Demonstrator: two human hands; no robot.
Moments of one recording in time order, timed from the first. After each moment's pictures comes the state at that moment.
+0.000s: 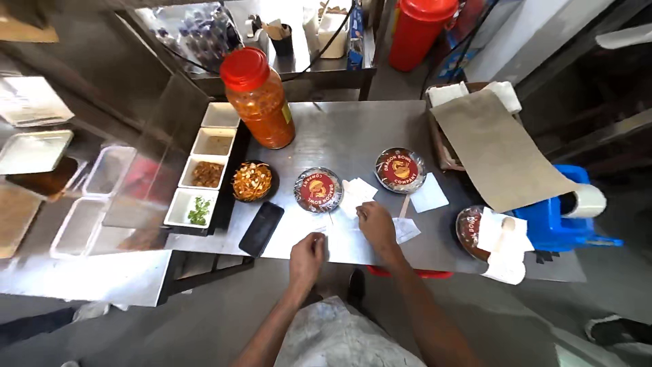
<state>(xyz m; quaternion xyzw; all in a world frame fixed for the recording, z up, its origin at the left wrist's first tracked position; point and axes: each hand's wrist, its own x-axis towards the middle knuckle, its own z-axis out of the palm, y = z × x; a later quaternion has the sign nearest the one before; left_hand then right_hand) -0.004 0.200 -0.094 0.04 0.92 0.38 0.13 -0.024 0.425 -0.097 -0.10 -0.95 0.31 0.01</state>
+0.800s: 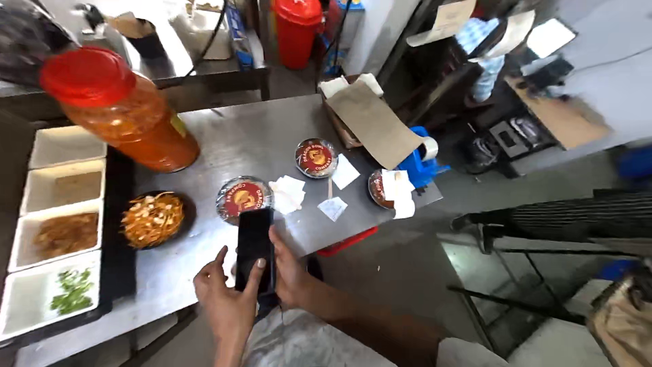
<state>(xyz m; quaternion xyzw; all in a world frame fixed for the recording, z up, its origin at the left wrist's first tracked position) 0.009 0.160 -0.030 0.03 0.89 0.46 0.02 0.023 0.290 -0.006 -0.29 -0.33 0.90 -0.09</state>
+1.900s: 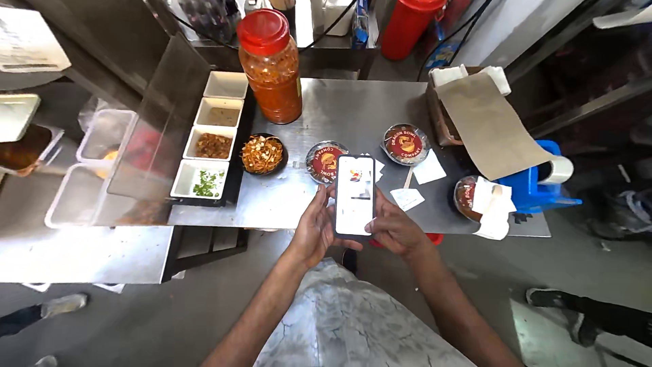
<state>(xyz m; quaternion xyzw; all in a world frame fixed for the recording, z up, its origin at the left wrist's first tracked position) -0.004 0.157 0.023 0.00 0.37 0.82 0.43 0.044 0.359 0.015 -0.06 -0.45 0.87 -0.18</state>
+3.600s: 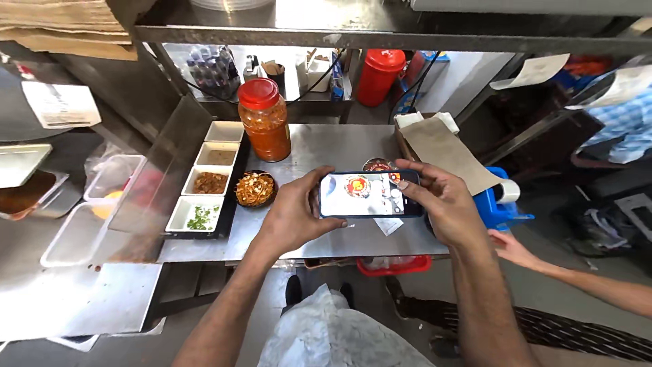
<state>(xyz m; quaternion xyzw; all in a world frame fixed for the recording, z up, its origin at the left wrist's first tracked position) -0.055 0.154 0.123 0.33 0.81 0.48 0.07 0.040 0.415 0.144 -0.08 -0.78 0.60 0.14</state>
